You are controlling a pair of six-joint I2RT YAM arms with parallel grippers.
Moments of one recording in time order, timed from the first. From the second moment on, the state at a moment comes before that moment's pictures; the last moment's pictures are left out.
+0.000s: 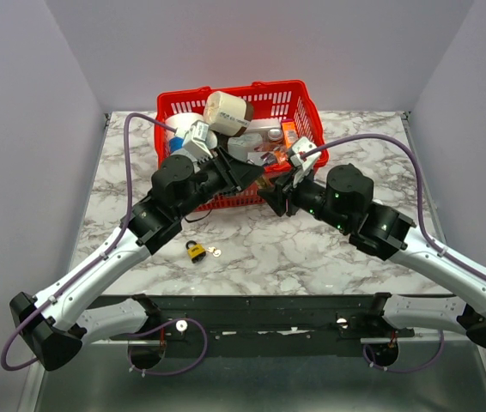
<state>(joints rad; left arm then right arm) -0.75 1.06 1.08 -0.07 0.06 -0.93 0.98 1.09 1.17 -0.23 0.11 0.02</state>
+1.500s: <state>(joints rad) -0.71 1.05 1.06 -0.06 0.11 -0.99 0.93 1.10 1.18 -0.31 -0.01 -0.02</state>
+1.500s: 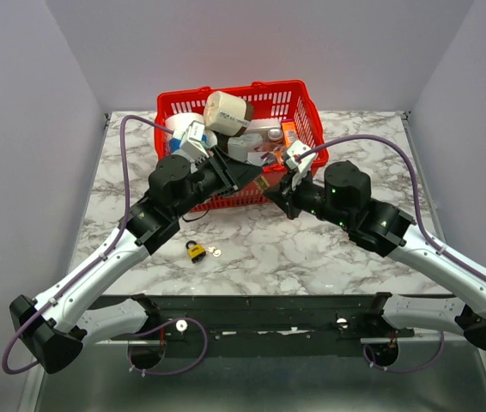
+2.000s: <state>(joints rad) -0.64 1.08 1.09 -0.06 0.09 -1.00 0.93 1.09 1.15 -0.29 -0.02 0.00</state>
